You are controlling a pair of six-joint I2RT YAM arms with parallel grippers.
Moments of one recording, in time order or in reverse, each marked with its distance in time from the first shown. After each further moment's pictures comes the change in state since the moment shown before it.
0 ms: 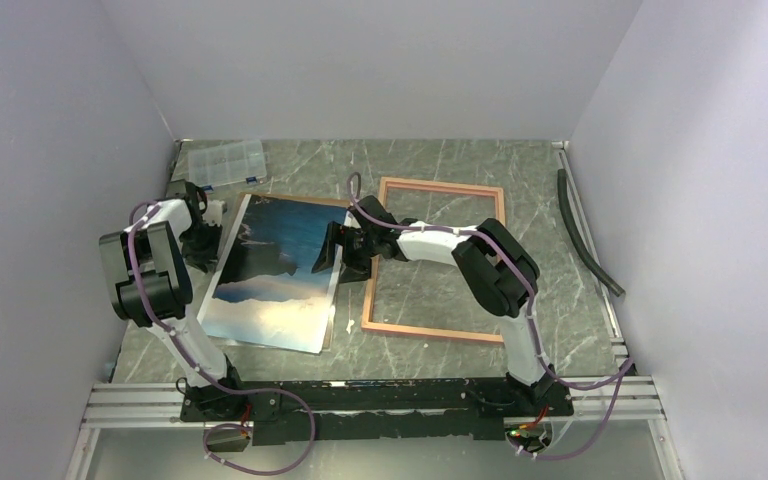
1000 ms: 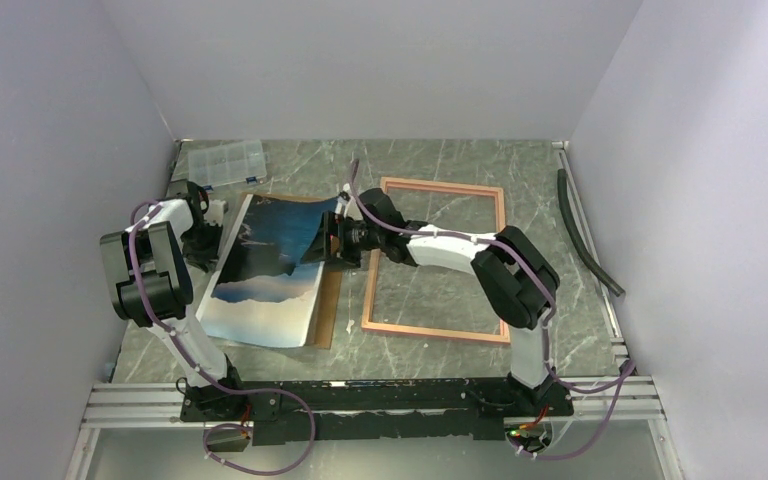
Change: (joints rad) left arm -0.009 -0.004 -0.006 0.011 -0.012 0.000; right arm 0.020 -0.126 -0.071 0.167 -0.079 -0.043
